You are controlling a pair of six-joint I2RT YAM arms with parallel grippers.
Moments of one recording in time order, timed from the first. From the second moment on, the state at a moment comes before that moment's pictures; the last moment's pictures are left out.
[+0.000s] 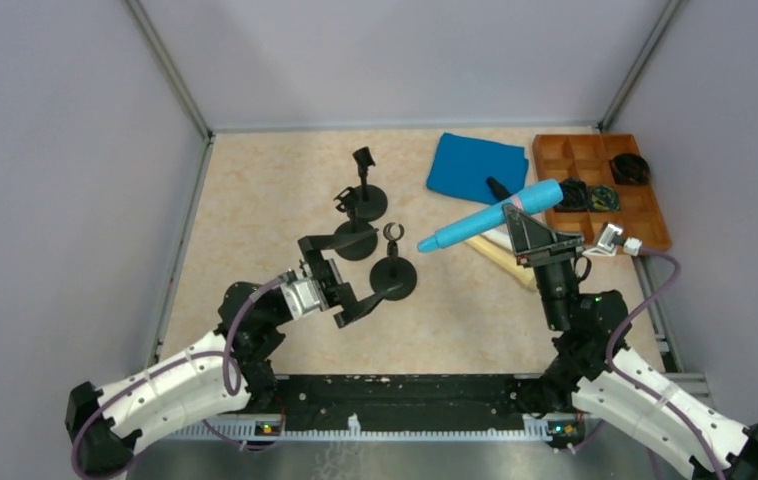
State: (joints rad) left arm -0.93 0.70 0.47 0.77 0.40 0.25; right arm 0.77 0.47 0.35 0.72 0.42 0.96
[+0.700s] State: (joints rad) left arm -0.93 0.58 0.60 0.12 -0.22 -0.16; right arm 0.77 0.47 0.48 0.23 0.64 0.36
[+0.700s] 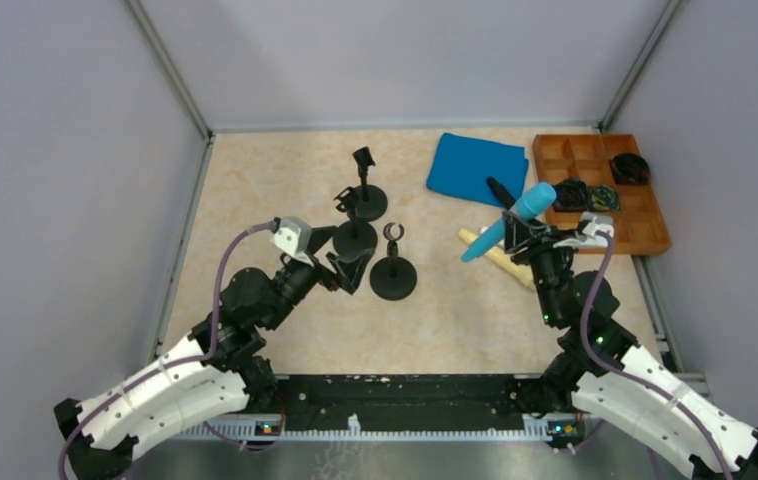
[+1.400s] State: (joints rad) left arm -0.93 0.65 0.62 -0.09 -0.43 -0.39; right arm 0.77 0.67 0.55 0.04 0.70 0.26
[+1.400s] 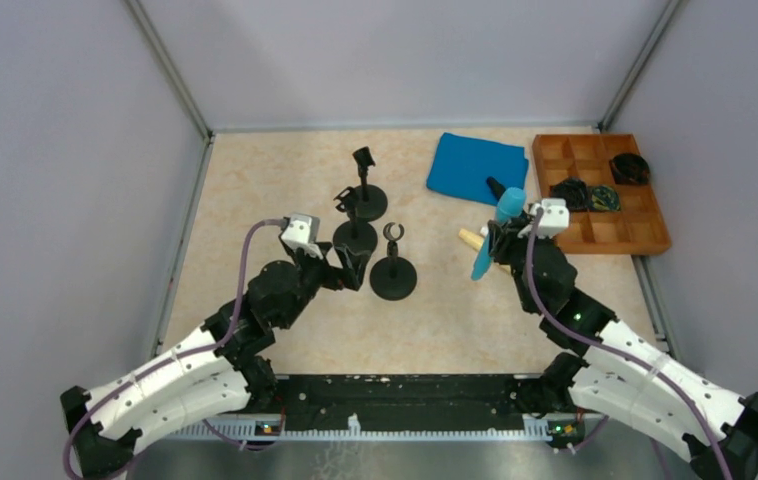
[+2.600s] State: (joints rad) left arm -0.97 1.03 0.13 0.67 -0.35 -0.33; right arm 0.77 0.86 0.62 -0.11 0.51 0.20
